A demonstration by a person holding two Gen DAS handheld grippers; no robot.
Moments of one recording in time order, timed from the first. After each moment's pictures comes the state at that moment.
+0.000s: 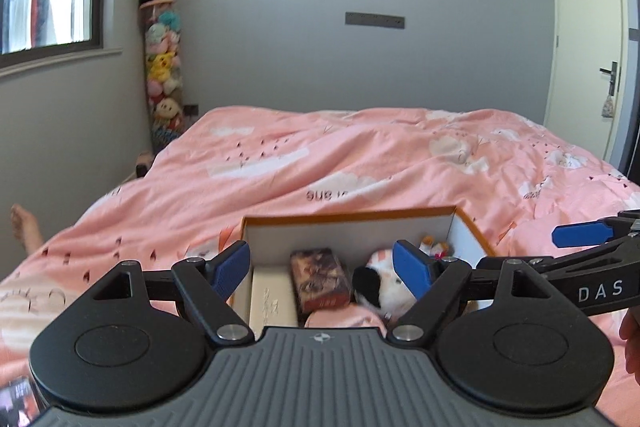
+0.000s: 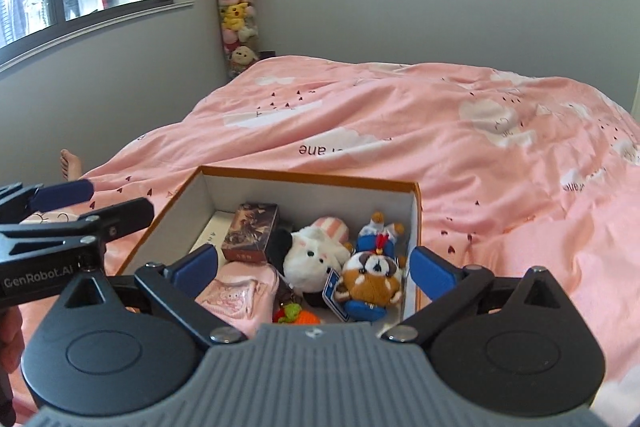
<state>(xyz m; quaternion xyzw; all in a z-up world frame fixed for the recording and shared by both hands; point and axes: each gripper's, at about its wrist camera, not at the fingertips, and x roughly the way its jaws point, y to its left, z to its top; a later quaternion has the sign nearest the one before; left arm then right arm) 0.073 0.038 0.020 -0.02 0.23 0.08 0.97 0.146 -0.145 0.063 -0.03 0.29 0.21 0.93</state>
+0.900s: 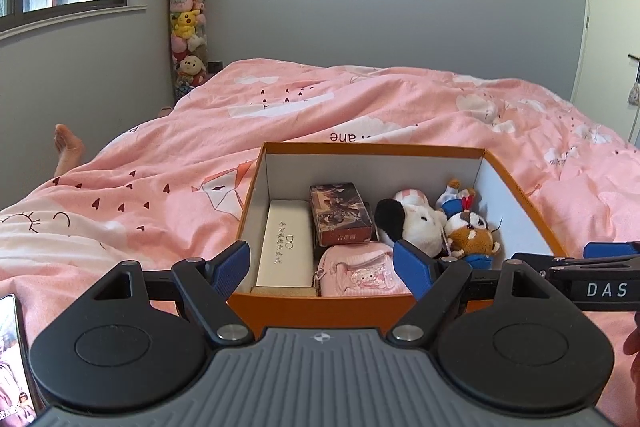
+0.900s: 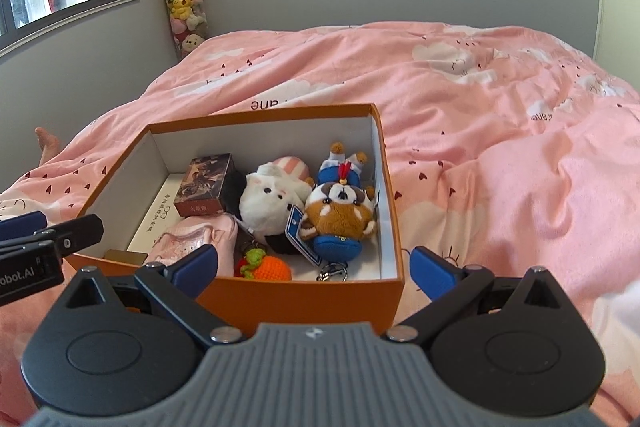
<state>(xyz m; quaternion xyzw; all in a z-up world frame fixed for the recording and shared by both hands) 0.063 0.038 -0.021 -0.04 0.28 0.12 0.95 0.139 -0.158 -0.001 0.01 0.33 0.14 0.93</state>
